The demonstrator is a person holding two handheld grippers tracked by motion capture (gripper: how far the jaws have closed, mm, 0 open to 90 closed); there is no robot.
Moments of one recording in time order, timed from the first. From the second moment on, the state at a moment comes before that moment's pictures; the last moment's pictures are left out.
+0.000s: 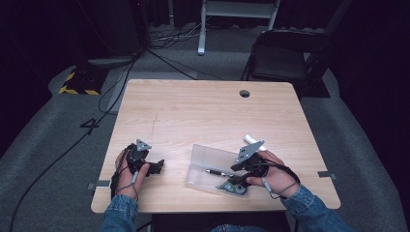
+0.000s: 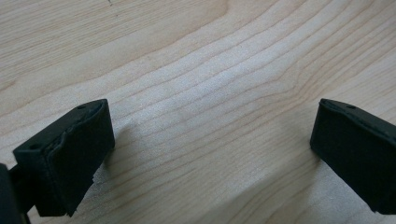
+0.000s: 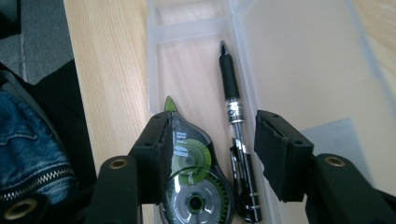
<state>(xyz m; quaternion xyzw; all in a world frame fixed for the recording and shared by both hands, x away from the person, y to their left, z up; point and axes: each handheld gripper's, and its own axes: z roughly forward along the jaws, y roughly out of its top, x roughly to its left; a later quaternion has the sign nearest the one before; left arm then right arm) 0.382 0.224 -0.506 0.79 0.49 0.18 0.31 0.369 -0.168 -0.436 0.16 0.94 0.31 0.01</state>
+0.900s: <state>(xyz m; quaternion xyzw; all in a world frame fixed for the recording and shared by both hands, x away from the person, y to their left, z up) 0.382 0.224 -0.506 0.79 0.49 0.18 0.31 0.392 -0.213 -0.406 0.24 0.89 0.37 0.09</state>
